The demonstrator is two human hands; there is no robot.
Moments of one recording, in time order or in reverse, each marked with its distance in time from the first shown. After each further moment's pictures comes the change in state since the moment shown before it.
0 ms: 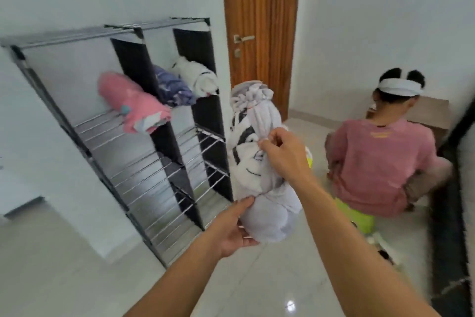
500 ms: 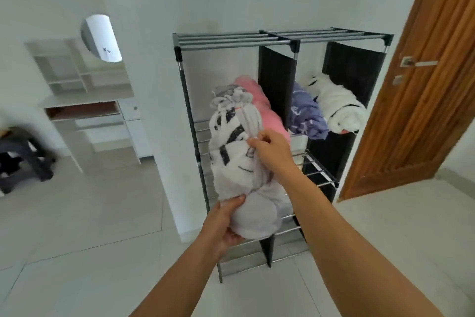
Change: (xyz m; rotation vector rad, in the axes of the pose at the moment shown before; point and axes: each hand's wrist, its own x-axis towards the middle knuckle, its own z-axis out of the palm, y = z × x) left_hand 0.031 0.147 -0.187 -0.441 0.565 0.410; right_hand 0.144 -0.104 0.304 0.259 -0.644 -0.083
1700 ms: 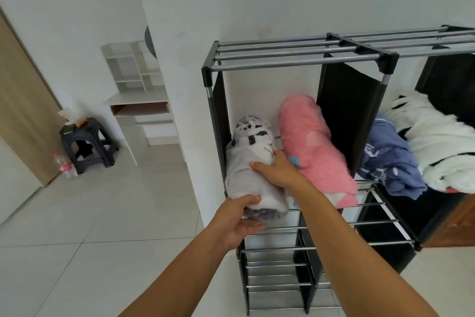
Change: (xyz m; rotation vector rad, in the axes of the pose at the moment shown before) left_hand 0.118 0.118 0.008 -0.035 0.099 0.031; right_hand 0.176 0.031 0.088 -0.252 -0.415 0.115
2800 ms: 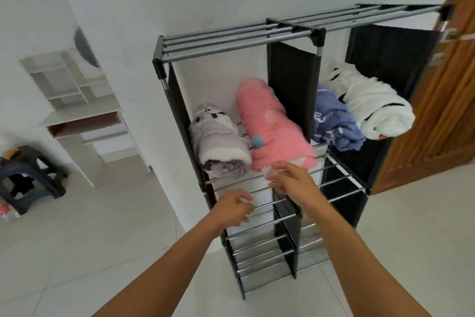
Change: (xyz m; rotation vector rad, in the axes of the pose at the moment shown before) left_hand 0.013 -0.024 0.001 0.969 -0.177 0.118; right_hand -0.091 0.078 -0.017 0.468 0.221 0.017
